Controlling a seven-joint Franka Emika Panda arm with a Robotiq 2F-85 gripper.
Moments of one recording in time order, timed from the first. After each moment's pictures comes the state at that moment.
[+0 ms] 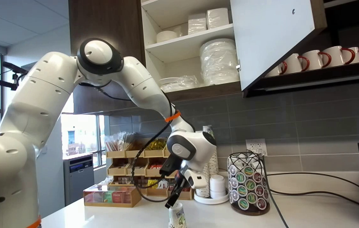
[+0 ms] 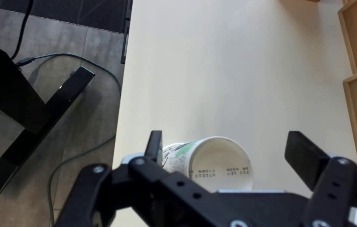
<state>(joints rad) -0.16 0.43 -0.13 -2.15 0.78 2.06 0.11</state>
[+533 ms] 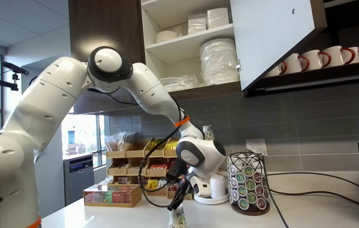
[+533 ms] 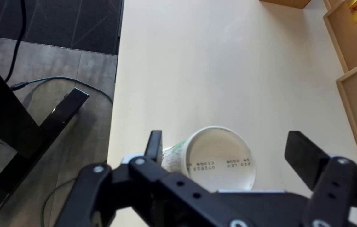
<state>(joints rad) -0.21 0.54 -0.13 -2.04 0.81 1.95 0.11</state>
